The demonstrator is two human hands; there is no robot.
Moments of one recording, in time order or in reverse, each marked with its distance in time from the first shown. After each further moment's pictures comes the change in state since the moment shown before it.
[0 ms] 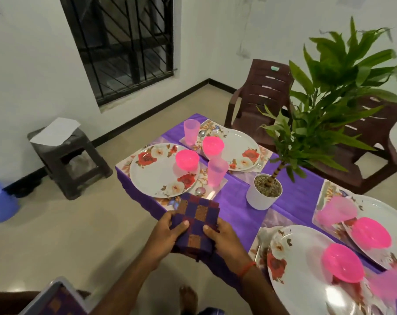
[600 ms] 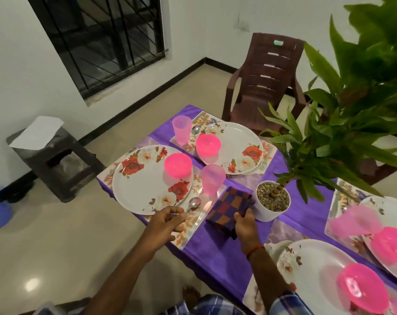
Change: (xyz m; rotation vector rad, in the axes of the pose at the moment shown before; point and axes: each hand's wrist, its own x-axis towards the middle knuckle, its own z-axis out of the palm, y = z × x) left_hand 0.116 0.026 0.009 0.136 -0.042 -0.111; right_hand 0.144 0.030 -0.087 -0.082 0.504 0.211
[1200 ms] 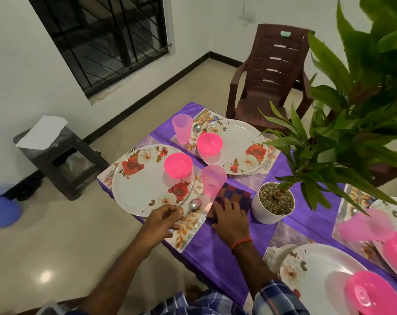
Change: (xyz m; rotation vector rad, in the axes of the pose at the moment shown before) left_hand 0.018 0.005 -0.002 0.059 0.025 -0.021; right_hand -0.002 -0.024 0.019 -1.302 -0.174 -0.626
